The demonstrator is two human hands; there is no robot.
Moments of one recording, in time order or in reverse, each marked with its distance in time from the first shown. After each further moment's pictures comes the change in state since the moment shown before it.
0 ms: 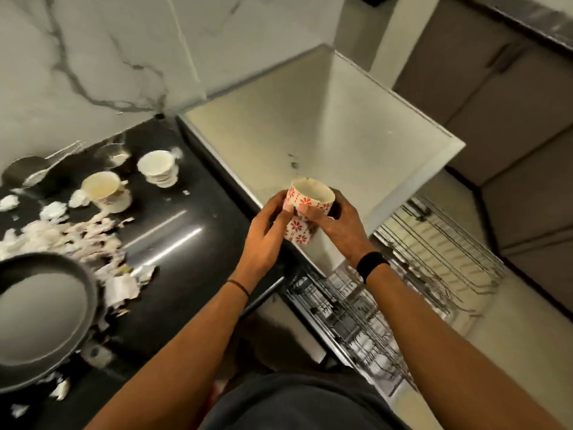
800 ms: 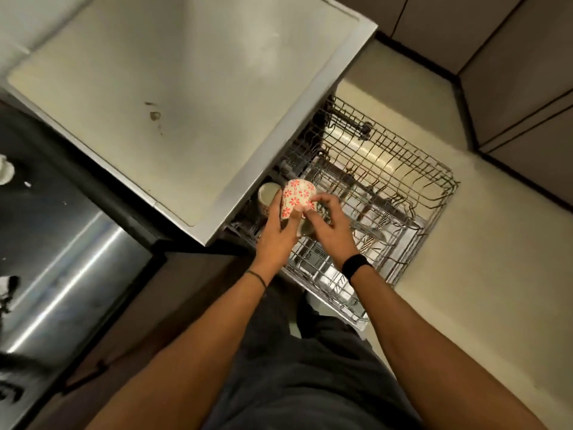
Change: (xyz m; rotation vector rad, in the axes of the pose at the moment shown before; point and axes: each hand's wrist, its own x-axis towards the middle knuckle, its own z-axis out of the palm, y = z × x) left_hand -0.040 -0.108 0.258 0.292 -0.205 -0.422; right_hand -0.060 0.185 -0.196 0.176 0.188 0.276
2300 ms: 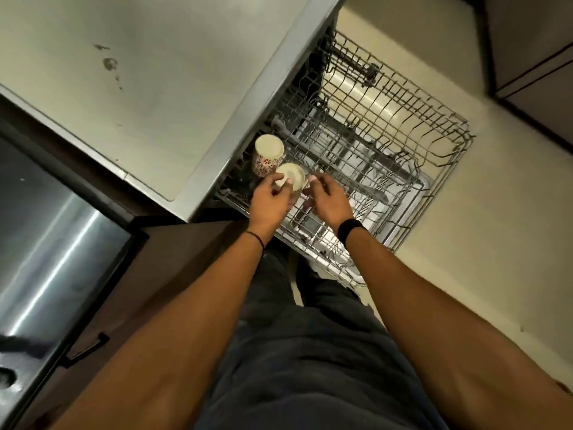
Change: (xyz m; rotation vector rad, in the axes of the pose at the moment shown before) left_hand 0.047 -0.032 0.015 -0.089 0.079 -0.226; right_hand 0.028 0.036 -0.005 -0.200 0.002 0.308
